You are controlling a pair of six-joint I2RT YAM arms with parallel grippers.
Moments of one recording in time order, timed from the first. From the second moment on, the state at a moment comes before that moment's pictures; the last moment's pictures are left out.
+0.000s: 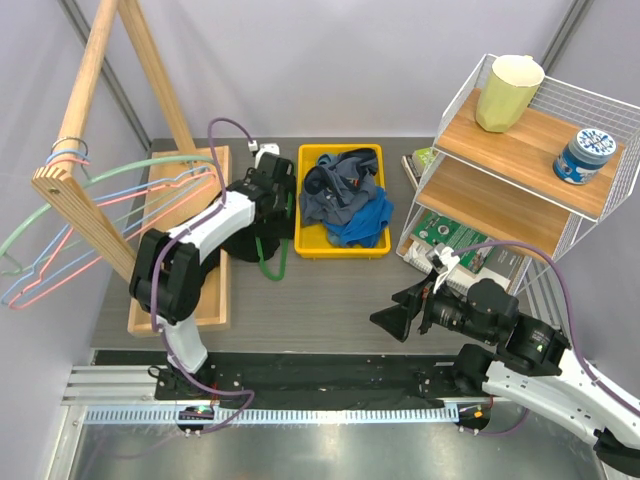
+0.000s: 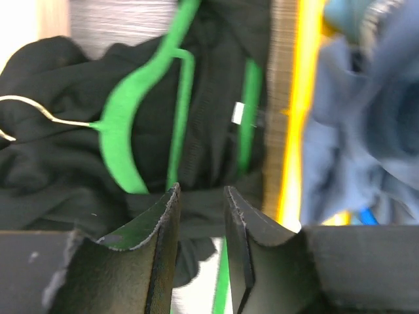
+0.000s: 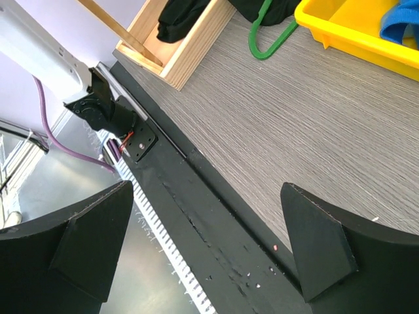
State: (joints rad) left arm -0.48 1.79 1.37 -0.37 -0.40 -0.38; right arm 0.95 0.37 0.64 -0.53 -0.07 0.55
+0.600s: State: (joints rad) left arm -0.38 2.01 1.54 -0.58 -0.51 -0.45; right arm 0.95 0.36 0.64 -0.53 -0.09 0.54
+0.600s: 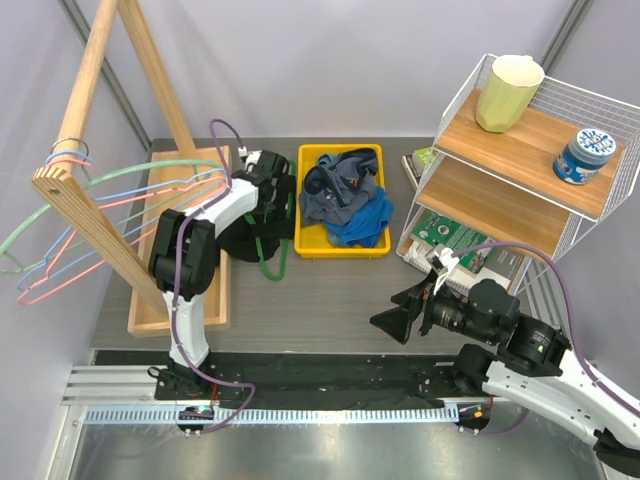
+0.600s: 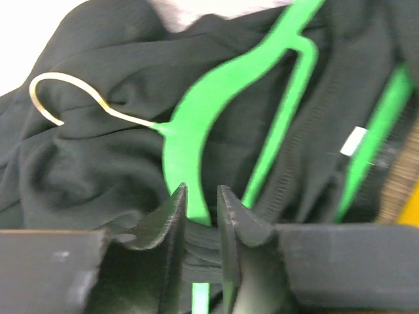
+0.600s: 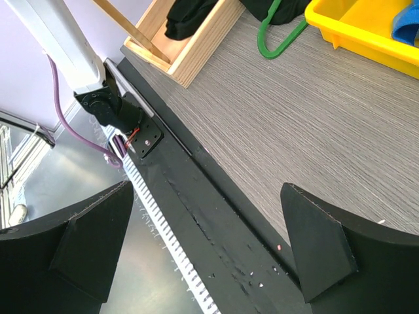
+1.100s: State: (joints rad) left arm -0.35 2.03 1.54 -0.62 -0.56 -0.55; right arm 0.95 0.36 0.64 -0.52 -0.10 0.54
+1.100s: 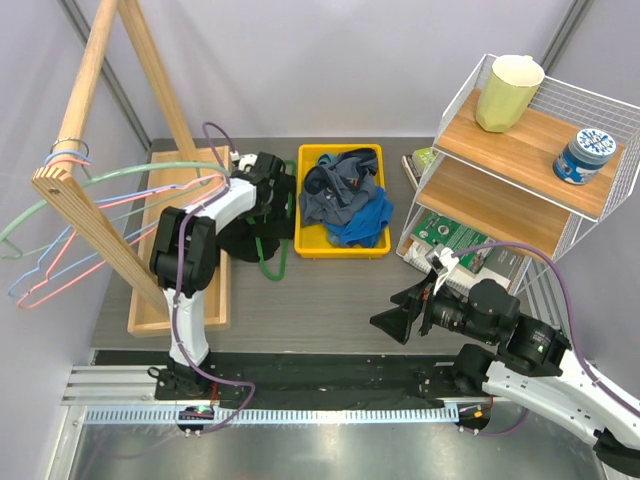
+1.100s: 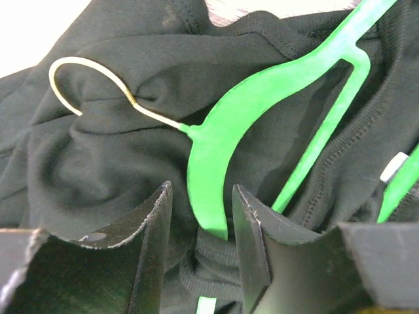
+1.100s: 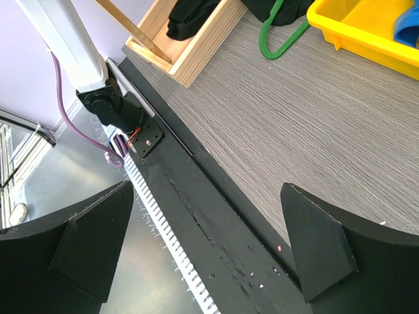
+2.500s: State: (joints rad) left arm -0.36 2.11 1.61 -0.64 -0.61 -0.56; right arm 0.95 0.36 0.63 -0.52 -0.10 0.54
